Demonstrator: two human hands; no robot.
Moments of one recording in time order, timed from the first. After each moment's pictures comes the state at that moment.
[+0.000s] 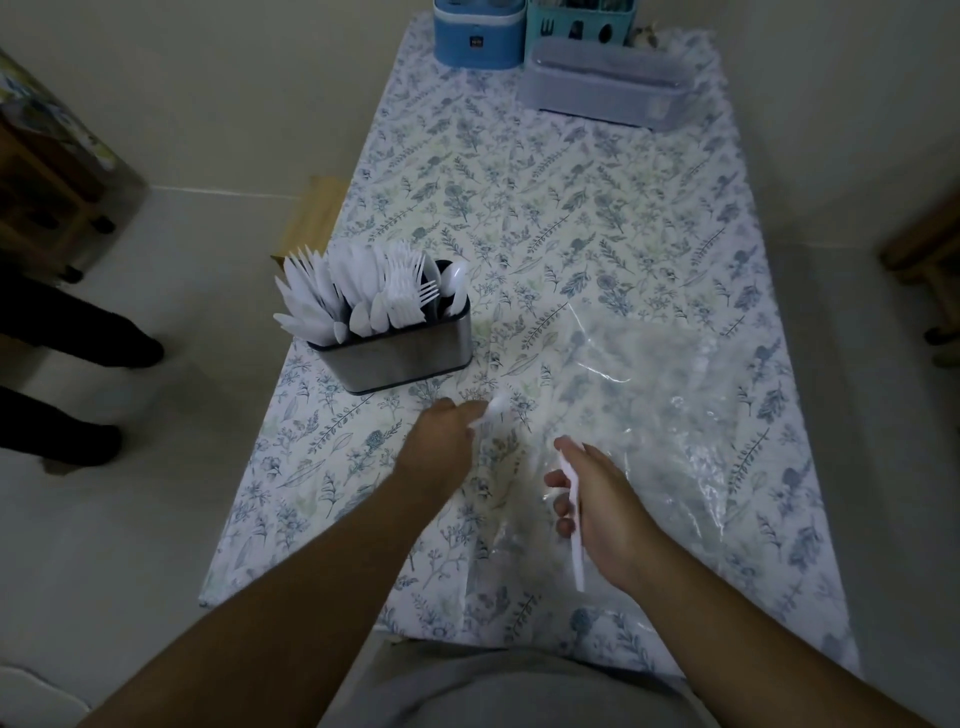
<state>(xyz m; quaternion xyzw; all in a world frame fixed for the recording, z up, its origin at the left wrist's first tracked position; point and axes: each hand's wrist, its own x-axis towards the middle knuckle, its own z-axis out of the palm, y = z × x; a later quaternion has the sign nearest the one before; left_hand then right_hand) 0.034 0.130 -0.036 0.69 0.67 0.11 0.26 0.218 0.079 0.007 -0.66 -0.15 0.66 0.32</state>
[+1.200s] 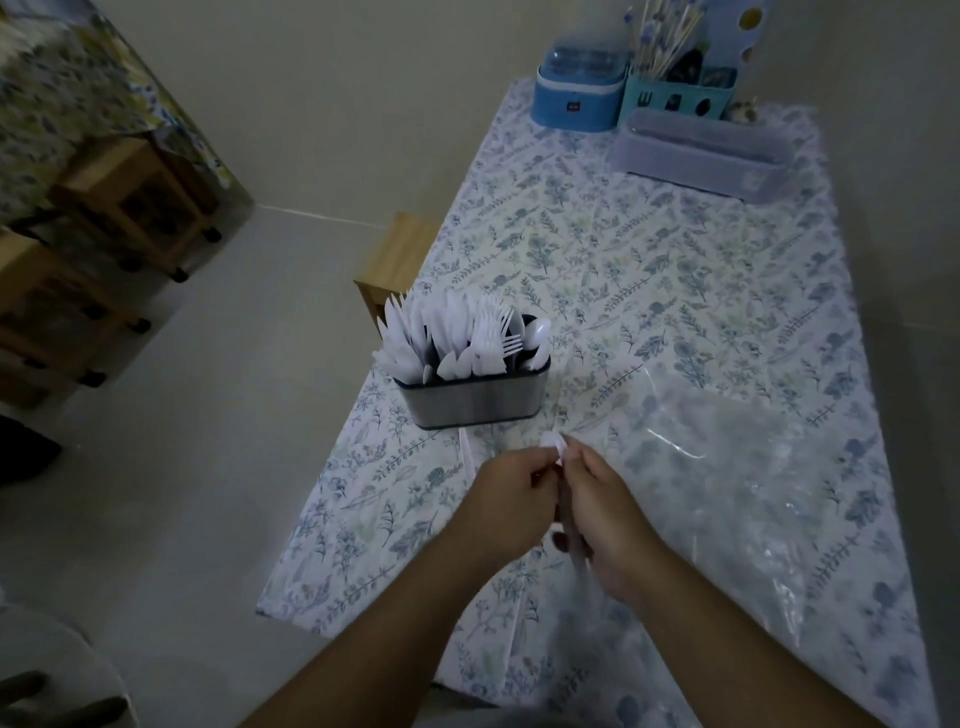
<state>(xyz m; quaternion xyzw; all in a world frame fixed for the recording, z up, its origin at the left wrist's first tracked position) 0.038 0.114 0.033 0.52 0.62 0.29 0.52 0.152 0.124 0.045 -0.63 -0.31 0.67 0.25</state>
